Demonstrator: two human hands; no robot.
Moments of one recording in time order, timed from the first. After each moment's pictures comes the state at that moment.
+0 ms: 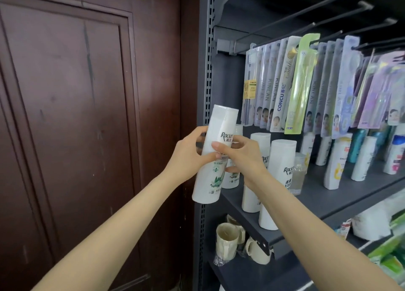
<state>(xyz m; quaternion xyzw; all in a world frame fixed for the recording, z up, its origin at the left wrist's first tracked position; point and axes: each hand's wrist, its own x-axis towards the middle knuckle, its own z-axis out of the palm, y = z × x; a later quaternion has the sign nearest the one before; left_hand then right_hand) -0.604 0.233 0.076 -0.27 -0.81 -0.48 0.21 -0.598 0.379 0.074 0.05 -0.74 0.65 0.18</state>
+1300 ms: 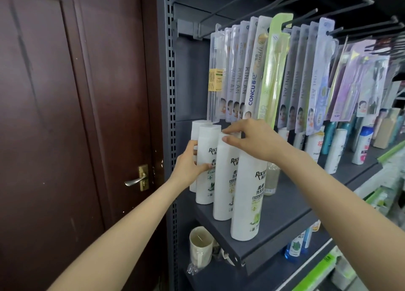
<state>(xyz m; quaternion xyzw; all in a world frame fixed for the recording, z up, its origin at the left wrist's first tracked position) -0.712 0.323 0.018 -0.23 -0.80 -0.54 0.12 -0.637 0.489 0.117 0.11 -0.96 0.13 0.20</state>
